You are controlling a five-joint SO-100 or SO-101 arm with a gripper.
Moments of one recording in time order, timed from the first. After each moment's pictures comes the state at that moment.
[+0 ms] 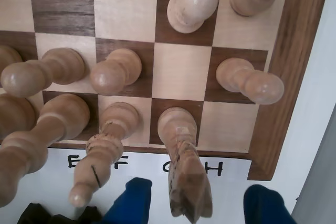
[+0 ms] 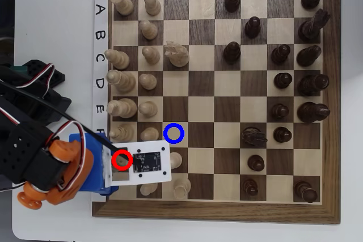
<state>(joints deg) 32.7 115.7 115.8 84.3 56.1</state>
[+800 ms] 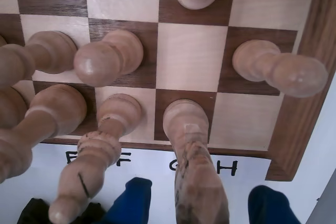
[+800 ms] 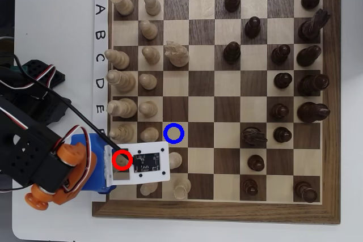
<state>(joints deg) 34.5 114.3 119.9 82.9 55.7</state>
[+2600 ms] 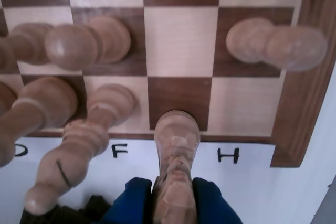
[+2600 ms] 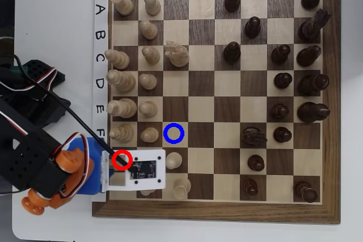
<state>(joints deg) 38.0 114.2 120.5 85.2 55.7</state>
